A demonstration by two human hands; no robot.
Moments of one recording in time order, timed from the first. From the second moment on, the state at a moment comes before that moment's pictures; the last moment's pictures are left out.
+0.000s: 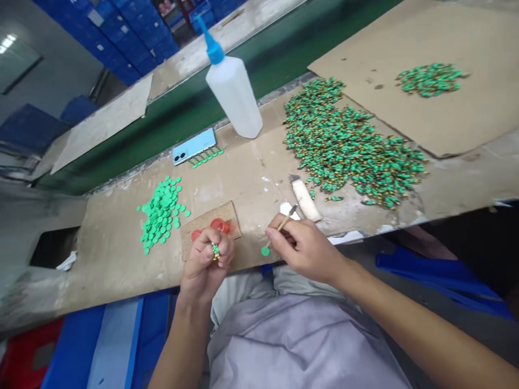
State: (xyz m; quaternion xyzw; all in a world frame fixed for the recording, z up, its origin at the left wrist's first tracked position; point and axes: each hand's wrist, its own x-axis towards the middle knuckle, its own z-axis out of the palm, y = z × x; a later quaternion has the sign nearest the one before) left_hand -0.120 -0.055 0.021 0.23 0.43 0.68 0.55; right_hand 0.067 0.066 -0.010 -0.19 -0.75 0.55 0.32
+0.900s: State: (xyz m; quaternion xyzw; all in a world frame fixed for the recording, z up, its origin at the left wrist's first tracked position) left_hand -0.094 -0.066 0.001 0.58 0.64 0.46 0.21; right_hand 0.063 0.066 -0.003 -0.22 -0.69 0.59 0.34
